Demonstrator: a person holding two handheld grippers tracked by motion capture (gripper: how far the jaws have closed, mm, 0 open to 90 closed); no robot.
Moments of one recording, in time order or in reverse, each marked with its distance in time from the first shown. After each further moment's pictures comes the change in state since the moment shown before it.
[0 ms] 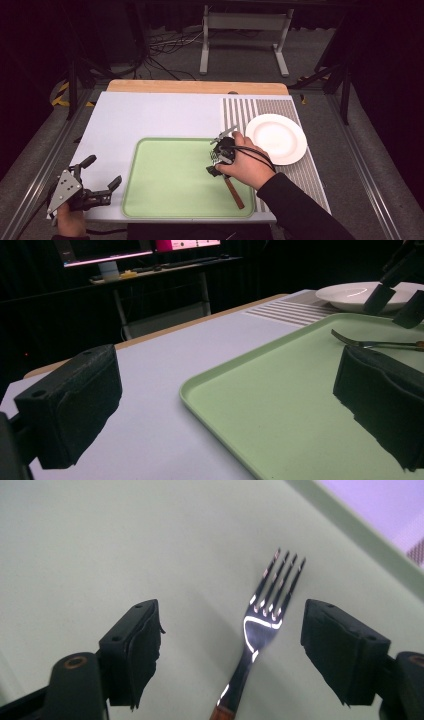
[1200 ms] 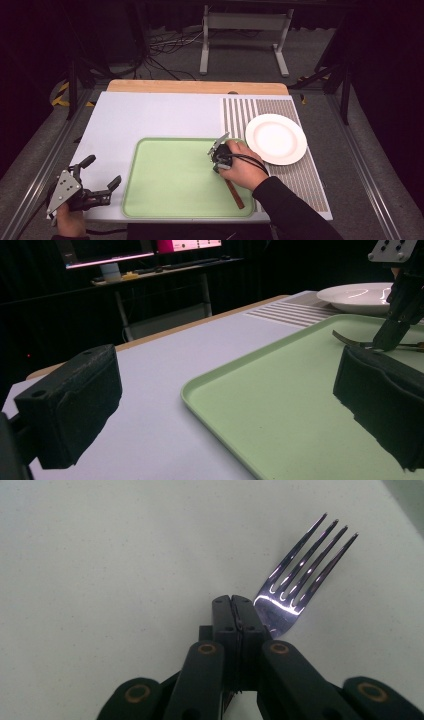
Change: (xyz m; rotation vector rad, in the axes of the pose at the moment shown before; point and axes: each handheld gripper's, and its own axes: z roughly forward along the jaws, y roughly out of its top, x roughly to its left) left arm 0.000 0.001 -0.001 -0.005 0.003 0.002; right arm -0.005 -0.011 0.028 0.112 0.025 -0.188
